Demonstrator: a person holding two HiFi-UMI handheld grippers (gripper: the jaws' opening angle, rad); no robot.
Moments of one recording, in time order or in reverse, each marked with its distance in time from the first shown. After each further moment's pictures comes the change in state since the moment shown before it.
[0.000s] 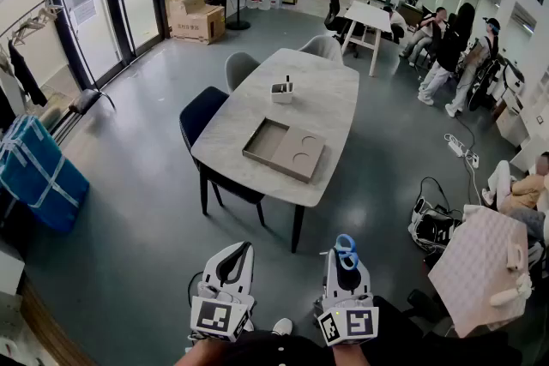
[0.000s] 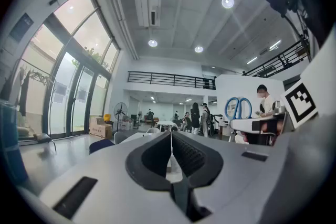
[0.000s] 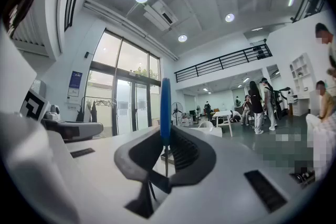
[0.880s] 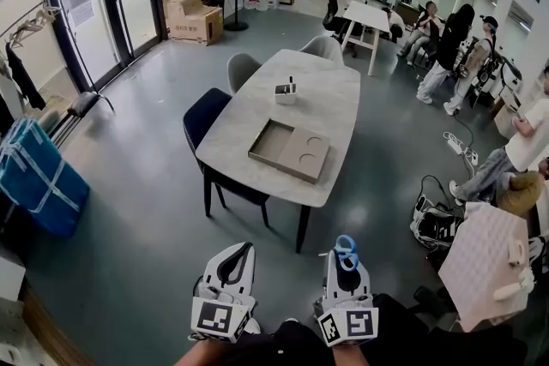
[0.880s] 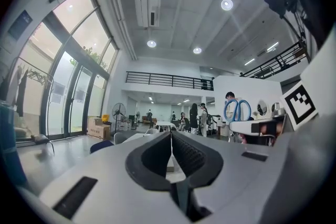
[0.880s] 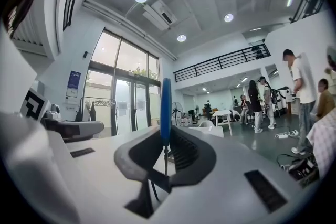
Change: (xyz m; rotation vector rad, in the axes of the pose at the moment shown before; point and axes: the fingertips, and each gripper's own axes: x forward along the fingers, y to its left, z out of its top) left arm -0.013 0.030 0.002 0.002 0.024 -0.017; right arm 0.006 0.033 -0.006 0.015 0.002 -0.018
